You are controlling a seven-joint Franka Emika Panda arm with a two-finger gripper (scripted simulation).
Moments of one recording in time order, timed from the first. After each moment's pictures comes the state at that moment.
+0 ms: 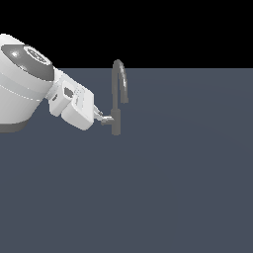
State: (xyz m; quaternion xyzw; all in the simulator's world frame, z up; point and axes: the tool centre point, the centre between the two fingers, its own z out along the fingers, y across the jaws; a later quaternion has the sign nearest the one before) arm 0.011 0.094 0.136 0.69 -0.61 0.36 0.17
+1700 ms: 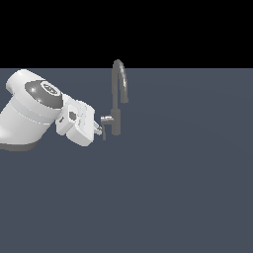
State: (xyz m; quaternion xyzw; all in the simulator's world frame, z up) arm 0.037 0.107 0.063 0.68 -0.62 0.35 0.16
